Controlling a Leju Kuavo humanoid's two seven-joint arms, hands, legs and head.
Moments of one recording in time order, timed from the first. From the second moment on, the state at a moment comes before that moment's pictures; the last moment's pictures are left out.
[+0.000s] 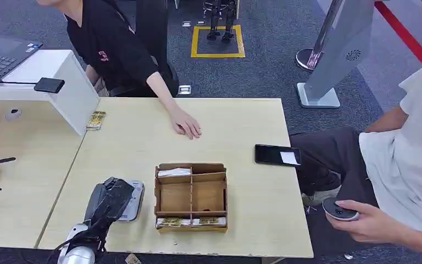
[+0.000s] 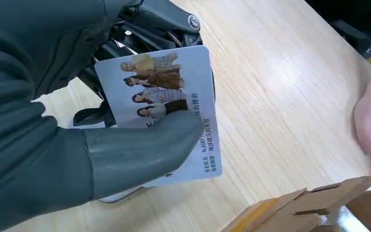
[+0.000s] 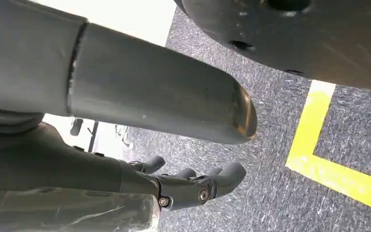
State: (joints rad) left arm 0.07 0.05 -0.19 -1.49 -0.36 0.15 0.08; right arm 0.02 0.27 -1.20 -0.34 1.57 0.09 0.12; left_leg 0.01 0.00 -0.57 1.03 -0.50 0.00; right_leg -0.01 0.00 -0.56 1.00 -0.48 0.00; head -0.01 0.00
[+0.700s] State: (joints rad) left arm 0.00 0.04 -0.19 -1.38 -0.44 0.15 0.10; right arm 0.01 0.26 -1.20 -0.29 1.57 0.07 0.13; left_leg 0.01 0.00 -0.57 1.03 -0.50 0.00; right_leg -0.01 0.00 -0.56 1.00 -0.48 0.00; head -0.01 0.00
